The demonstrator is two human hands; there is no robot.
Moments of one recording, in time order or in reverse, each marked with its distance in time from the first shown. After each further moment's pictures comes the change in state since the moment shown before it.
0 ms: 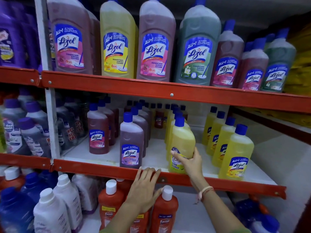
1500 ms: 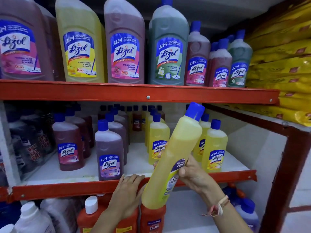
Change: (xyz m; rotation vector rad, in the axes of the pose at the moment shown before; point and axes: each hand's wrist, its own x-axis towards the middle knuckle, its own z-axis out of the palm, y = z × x) left_hand 0.017 -0.014 -0.015 -0.254 -0.119 0.042; right_hand -0.057 -0.091 -0.039 0.492 -0.753 -0.029
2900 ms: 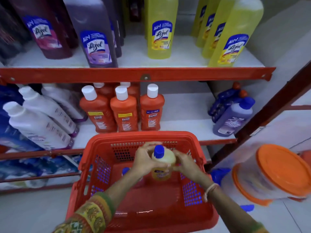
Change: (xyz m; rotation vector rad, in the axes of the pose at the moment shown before) left_hand -0.170 0.086 0.141 -0.979 -0.140 -0.538; right_hand -0.232 0.224 -0.001 -0.728 0.186 0.732
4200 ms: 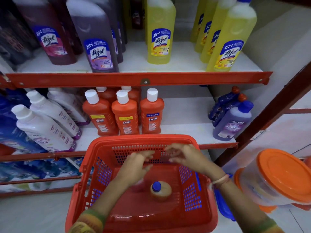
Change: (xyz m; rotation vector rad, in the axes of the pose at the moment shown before) left_hand -0.017 0.004 -0.031 0.624 -0.118 0.163; right_hand 0.000 -0.039 -0.046 -0.245 -0.082 -0.189
